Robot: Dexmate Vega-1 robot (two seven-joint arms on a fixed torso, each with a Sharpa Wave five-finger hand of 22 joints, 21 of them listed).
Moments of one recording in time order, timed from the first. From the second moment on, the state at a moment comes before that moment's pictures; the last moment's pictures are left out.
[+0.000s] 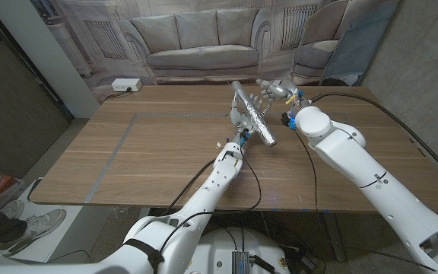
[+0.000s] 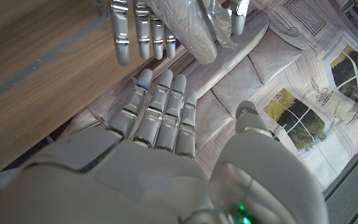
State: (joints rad) left arm 0.73 -0.24 0.30 -0.96 -1.09 -0.14 -0.33; left_hand 0.53 -0.19 0.33 -0.08 0.22 0.30 -0.10 0.35 0.27 0.31 -0.09 0.22 0.26 0.33 -0.04 0.20 0.21 0.46 0.19 0.31 0.18; right arm -0.86 -0.58 -0.44 -2.12 0.10 -0.64 -0.28; right_hand 0.54 0.03 0.35 -0.15 0.19 0.54 0.01 0.26 0.21 0.66 0.03 0.34 0.23 0.64 -0.05 0.31 0.25 0.27 0.07 0.76 0.20
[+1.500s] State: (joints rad) left arm 0.72 -0.22 0.35 -0.95 -0.95 -0.27 -0.20; left_hand 0.61 -0.16 0.27 -0.13 0.27 0.29 -0.08 0.37 0.28 0.29 -0.09 0.23 0.26 0.32 -0.04 0.20 0.21 0.48 0.20 0.29 0.19; right arm -0.53 -0.54 -0.85 -2.13 -0.13 -1.01 -0.36; right_hand 0.58 0.00 0.26 -0.12 0.20 0.55 -0.01 0.24 0.23 0.59 0.04 0.36 0.31 0.56 -0.04 0.43 0.39 0.19 0.10 0.75 0.20
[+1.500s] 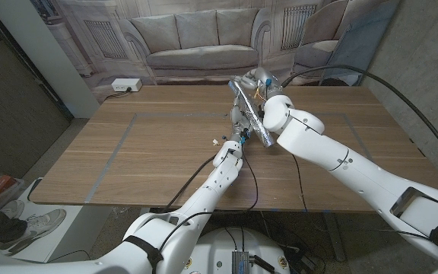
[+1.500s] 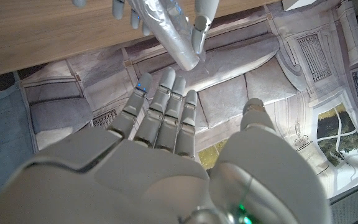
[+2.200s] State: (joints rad) left arm 0.73 -0.22 0.35 -0.96 -0.95 -0.30 -0.23; left_hand 0.64 -0.07 0.26 -0.11 0.27 0.52 -0.07 0.49 0.29 0.42 -0.13 0.28 0.25 0.42 -0.04 0.22 0.22 0.54 0.16 0.29 0.19; right arm -0.41 -0.49 -0.95 -2.03 -0.14 -1.08 -0.36; right_hand 0.59 0.01 0.24 -0.12 0.20 0.55 0.00 0.24 0.24 0.60 0.04 0.38 0.33 0.60 -0.06 0.47 0.42 0.22 0.08 0.76 0.20
